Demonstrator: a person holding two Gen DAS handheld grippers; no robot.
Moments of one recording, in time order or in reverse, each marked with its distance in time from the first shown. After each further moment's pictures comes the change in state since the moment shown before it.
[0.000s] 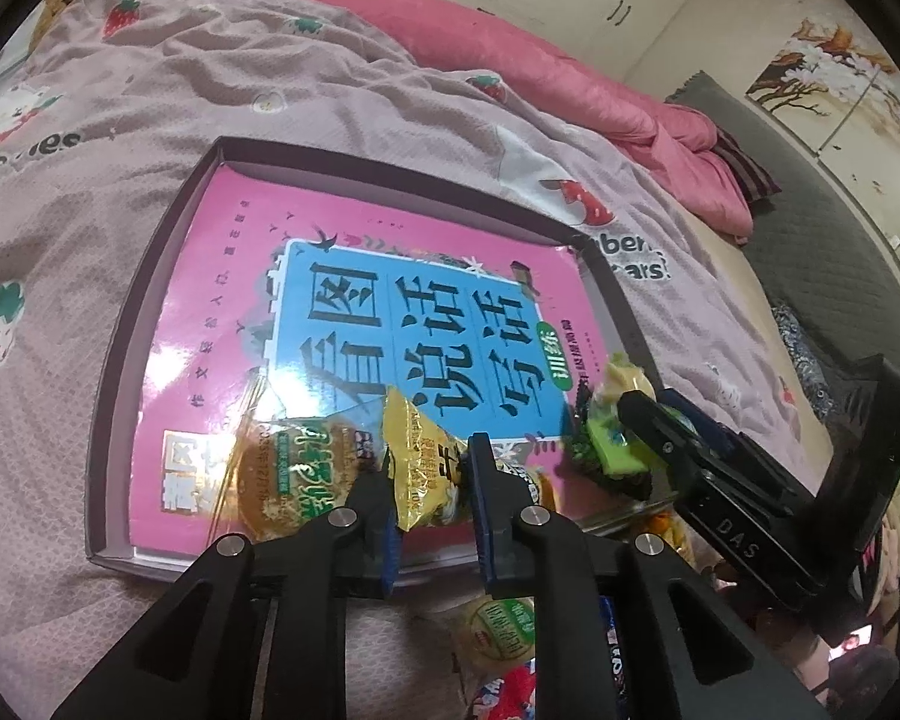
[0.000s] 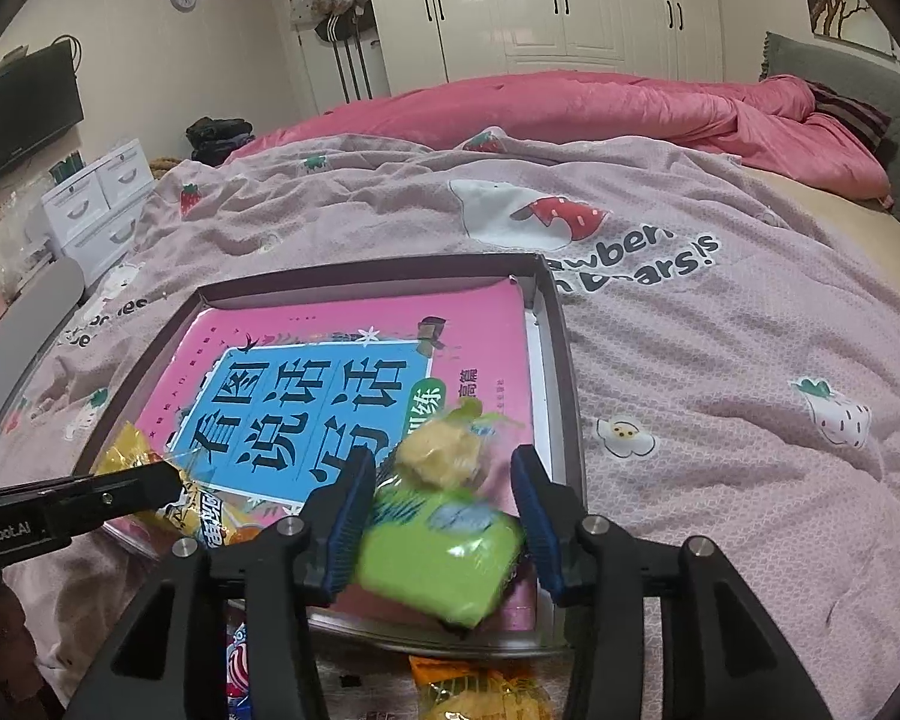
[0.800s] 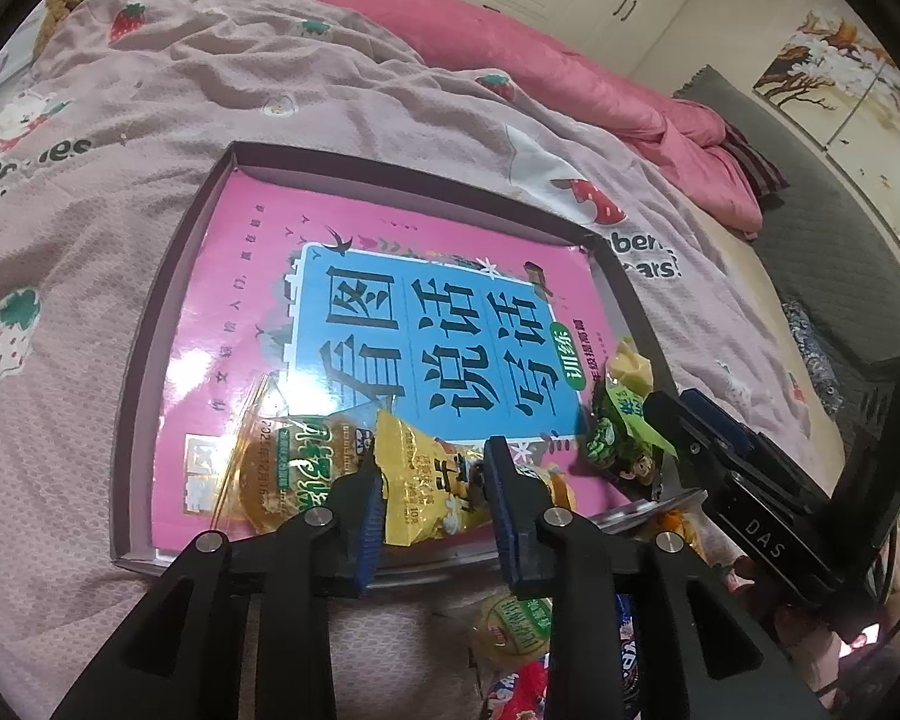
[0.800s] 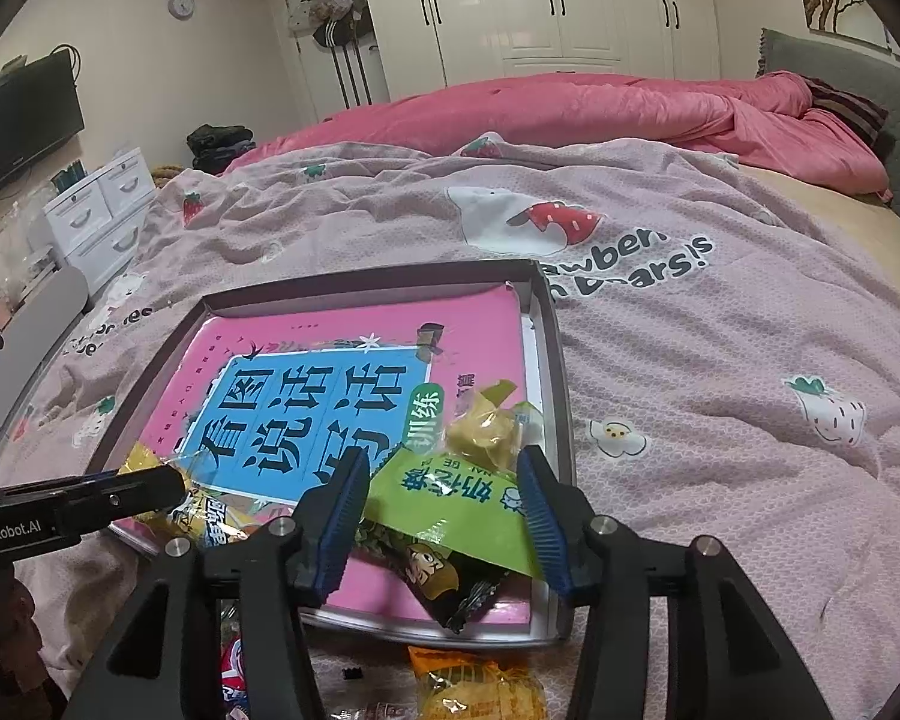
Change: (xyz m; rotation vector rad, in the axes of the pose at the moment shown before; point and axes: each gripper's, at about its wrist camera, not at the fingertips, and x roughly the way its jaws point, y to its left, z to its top) left arm -0.003 0.002 0.002 0.012 0.004 0.032; right arm -0.008 -0.005 0.002 0.012 -0.011 0.010
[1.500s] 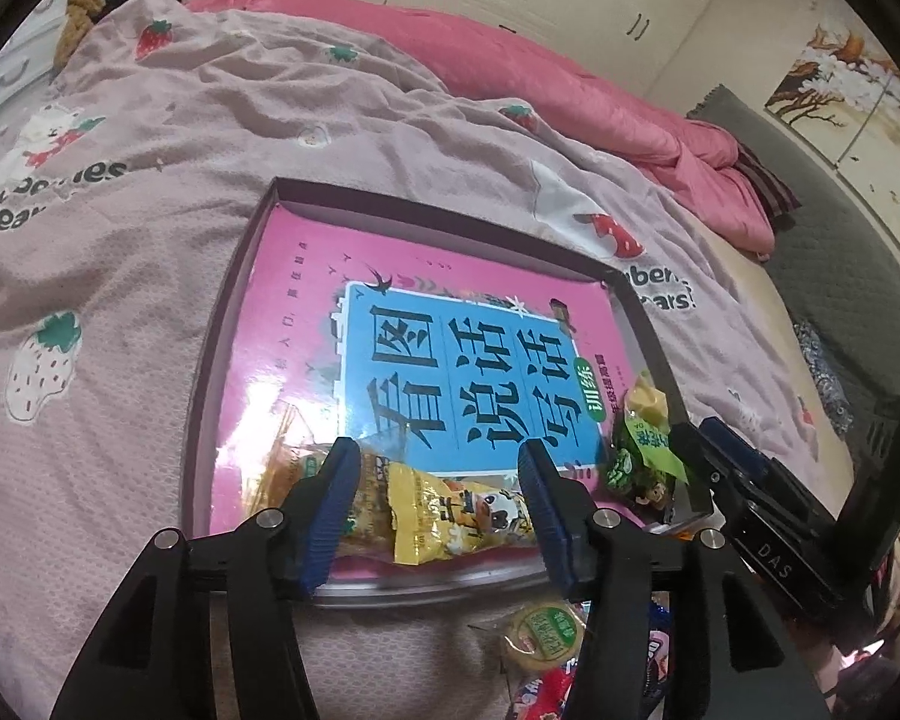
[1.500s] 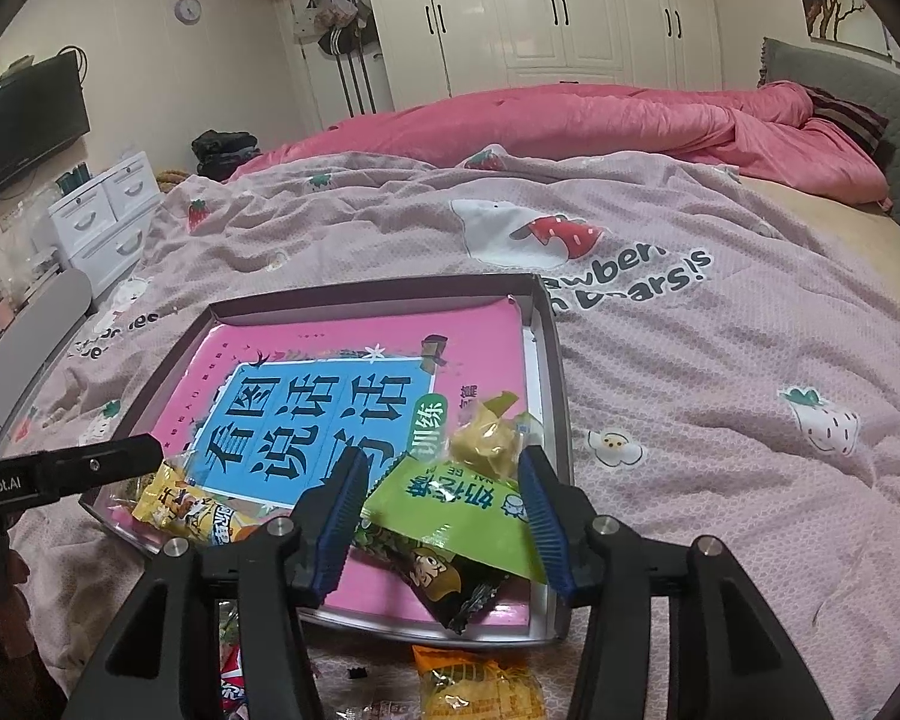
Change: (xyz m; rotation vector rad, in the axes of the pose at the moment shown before) left arm -0.018 0.013 0.009 -0.019 -0.053 0.036; right arm -0.008 0.002 0.002 -0.010 -0.026 0.005
